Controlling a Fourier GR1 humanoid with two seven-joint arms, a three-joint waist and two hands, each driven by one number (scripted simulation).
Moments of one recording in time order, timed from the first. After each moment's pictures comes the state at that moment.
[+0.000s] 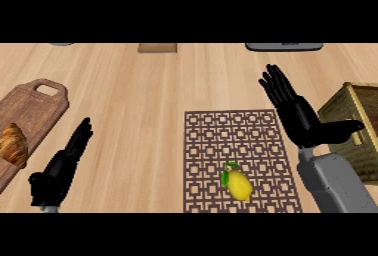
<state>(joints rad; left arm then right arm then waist) 0.07 0.38 -0.19 -1.53 0.11 0.14 -0.06 -0.35 -0.28 0.19 -1.33 -0.37 0.06 -0.22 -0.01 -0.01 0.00</state>
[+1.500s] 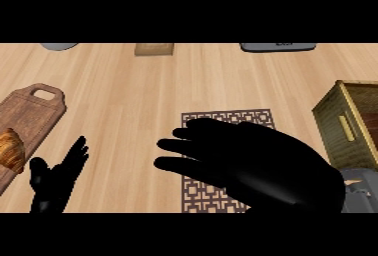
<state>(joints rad) 0.14 0.34 -0.13 -1.50 0.22 0.15 0.19 -0.72 -0.52 0.59 -2.01 0.21 0.46 0.26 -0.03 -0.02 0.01</state>
